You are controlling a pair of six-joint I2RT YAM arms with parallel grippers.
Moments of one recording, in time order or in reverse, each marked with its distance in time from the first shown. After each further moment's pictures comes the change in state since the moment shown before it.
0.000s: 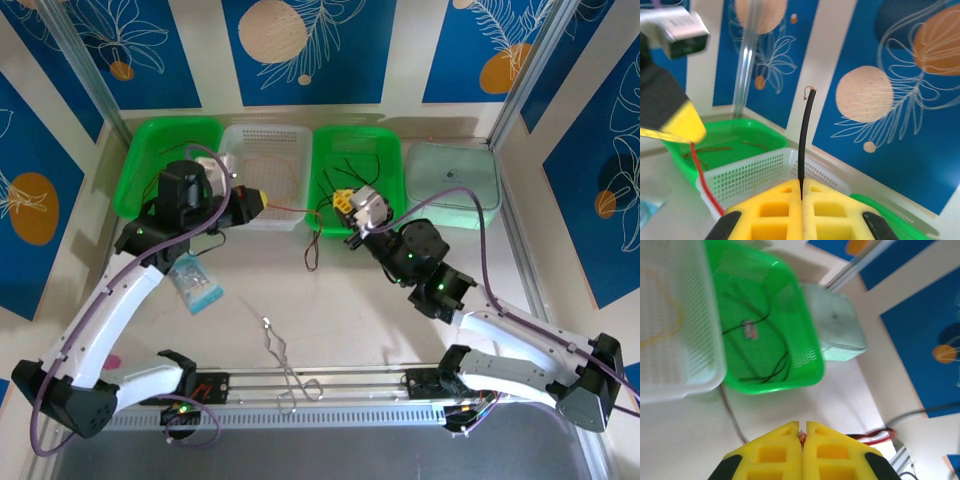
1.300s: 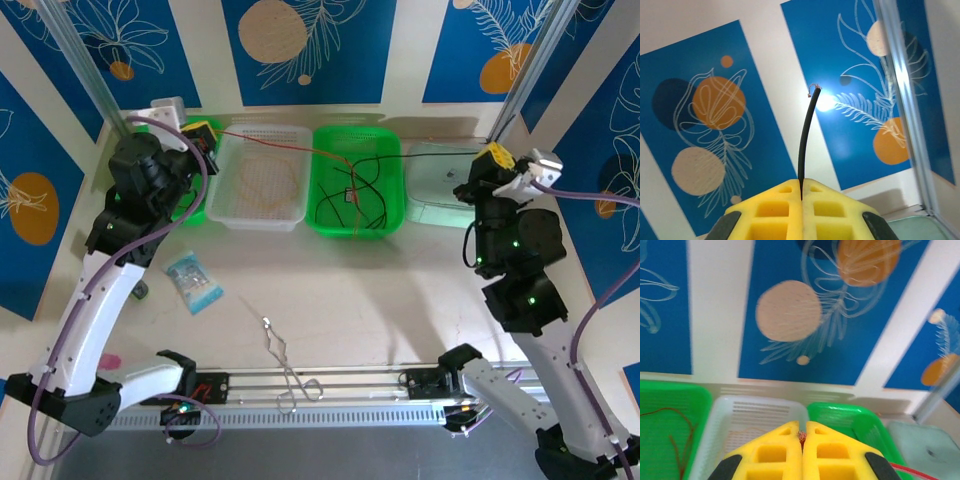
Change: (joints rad) left arm 0.122 -0.016 0.082 0.239 -0.489 0.271; right arm -0.464 -0.250 0.264 -0.394 0.309 0.463
